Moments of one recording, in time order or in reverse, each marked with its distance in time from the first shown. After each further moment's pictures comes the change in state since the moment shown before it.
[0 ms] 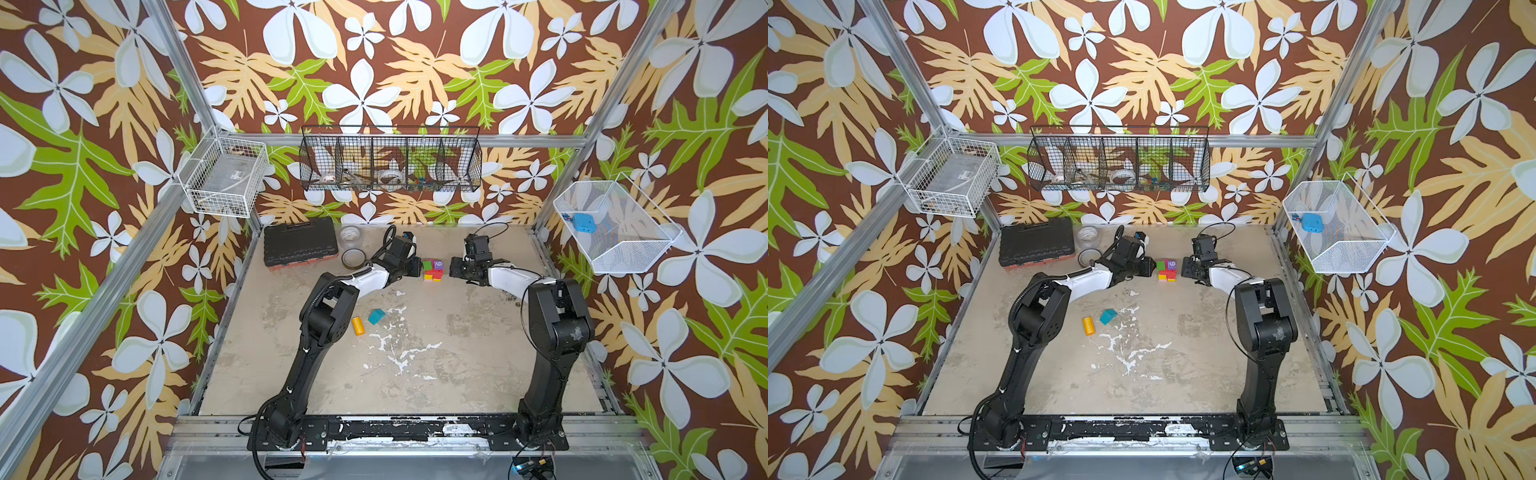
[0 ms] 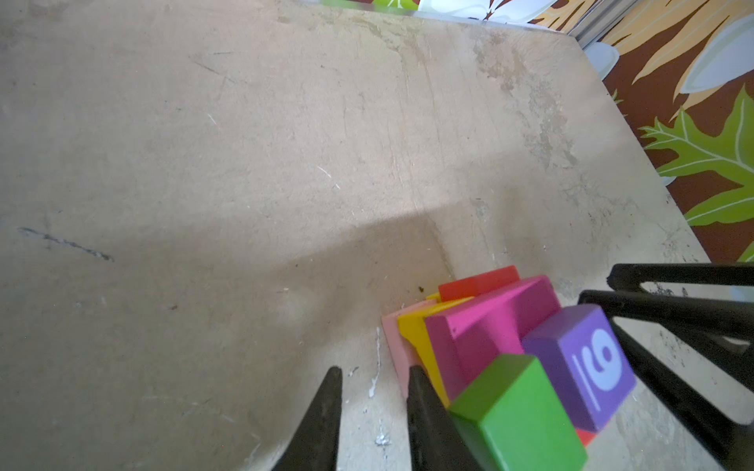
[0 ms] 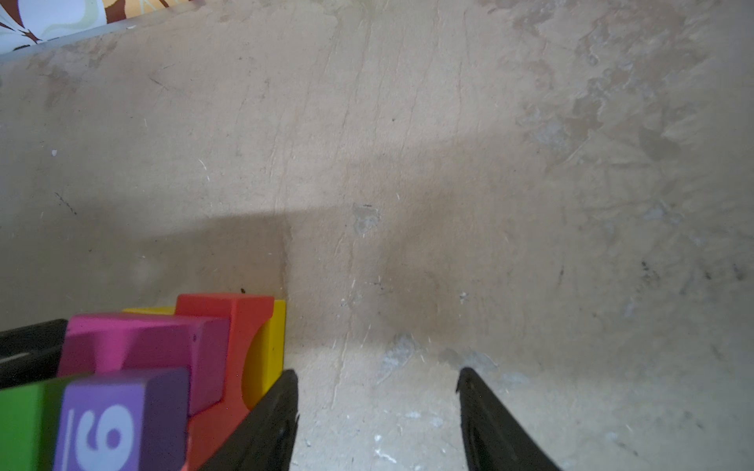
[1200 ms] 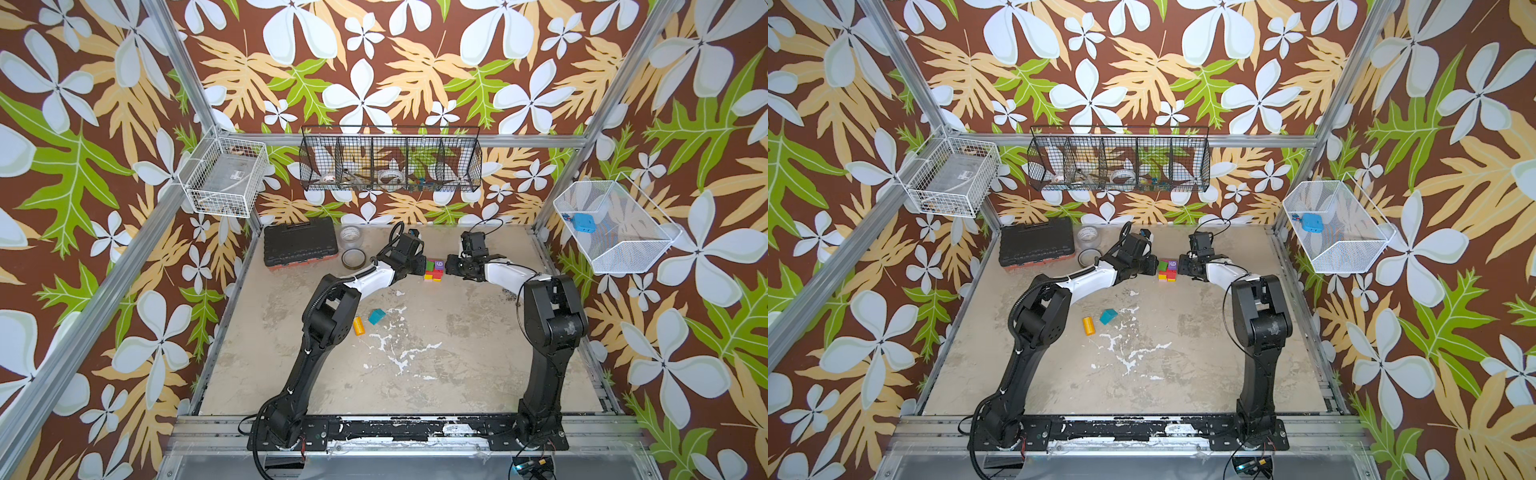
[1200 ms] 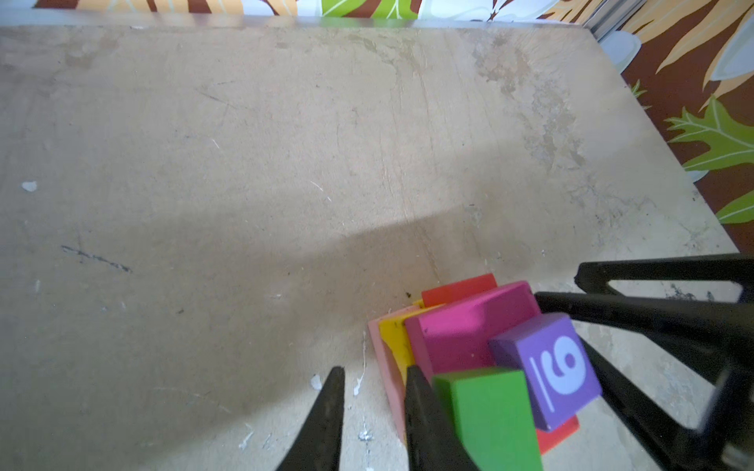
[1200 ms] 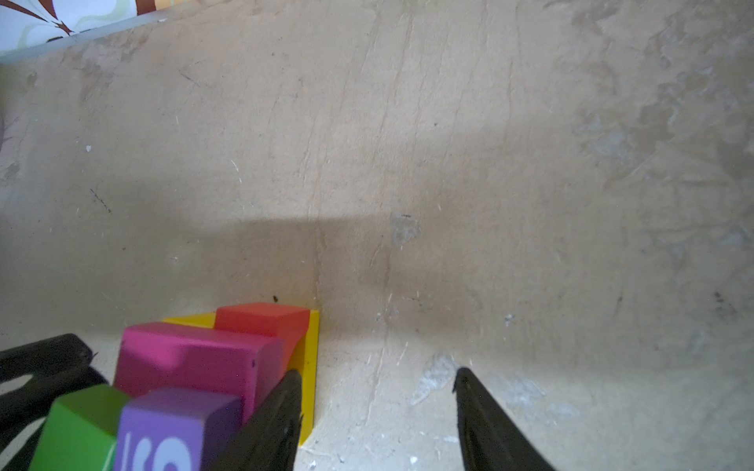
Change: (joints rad) left arm -0.029 -0.005 0.073 -0.102 -0.097 0.027; right arm 0.008 0.054 0.088 -0.047 -0.043 -0.002
